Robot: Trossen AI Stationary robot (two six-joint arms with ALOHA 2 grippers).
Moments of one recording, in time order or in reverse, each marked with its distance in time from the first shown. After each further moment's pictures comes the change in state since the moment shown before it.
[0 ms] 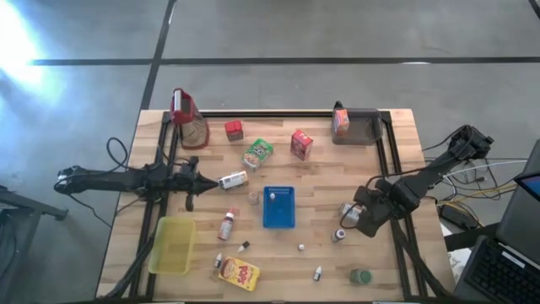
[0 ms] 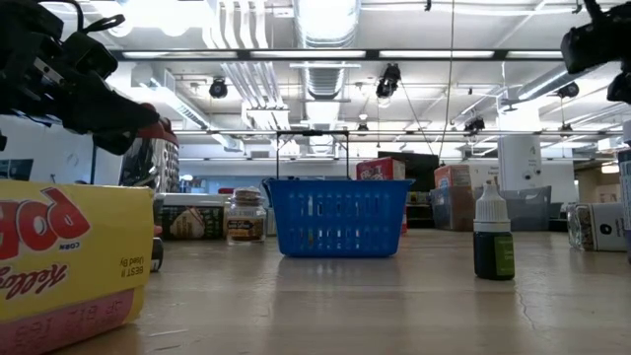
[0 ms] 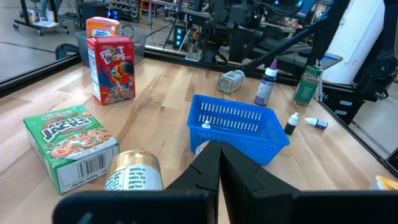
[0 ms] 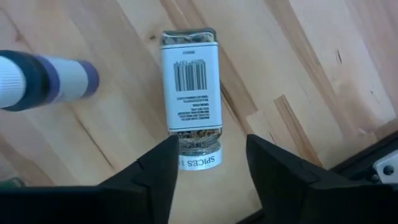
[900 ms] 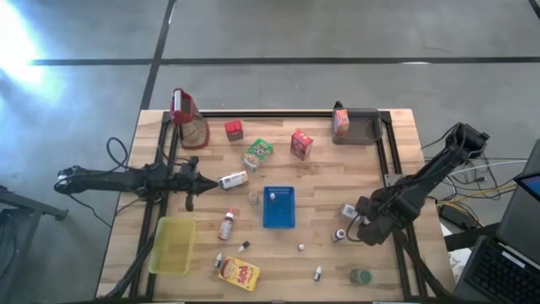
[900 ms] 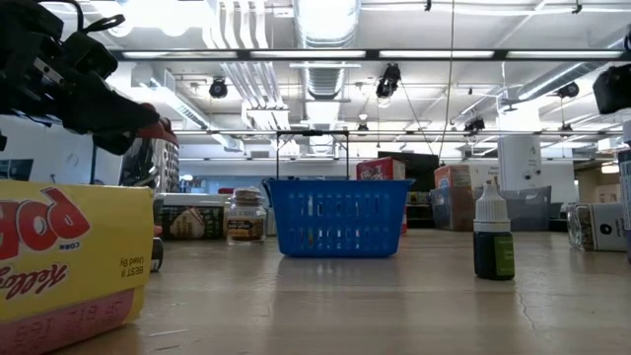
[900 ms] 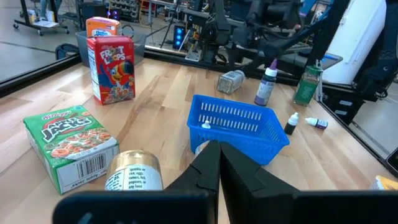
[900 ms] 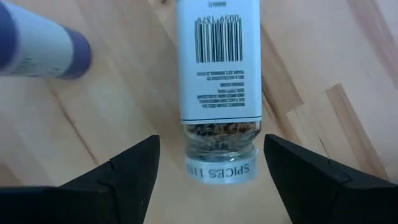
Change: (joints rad) left arm 0.000 0.000 0.000 0.000 0.000 0.000; right arm 0.145 0.019 -0.216 0.282 0.038 0.121
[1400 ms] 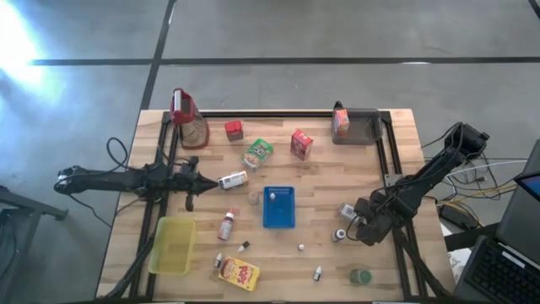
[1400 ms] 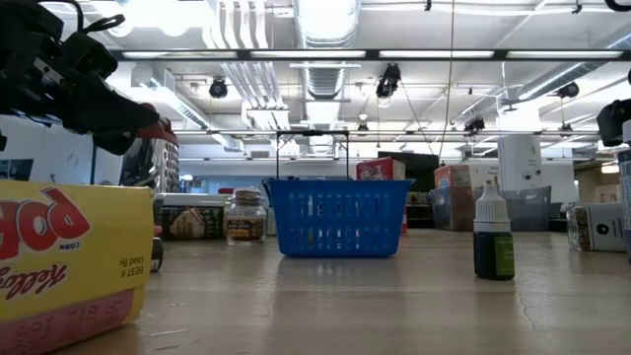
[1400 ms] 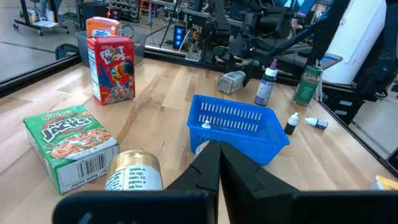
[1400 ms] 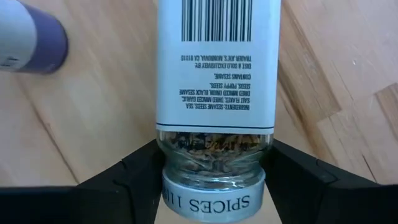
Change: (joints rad) left arm 0.000 0.000 0.000 0.000 0.000 0.000; right arm 0.000 0.000 -0.137 0.190 -0.008 -0.009
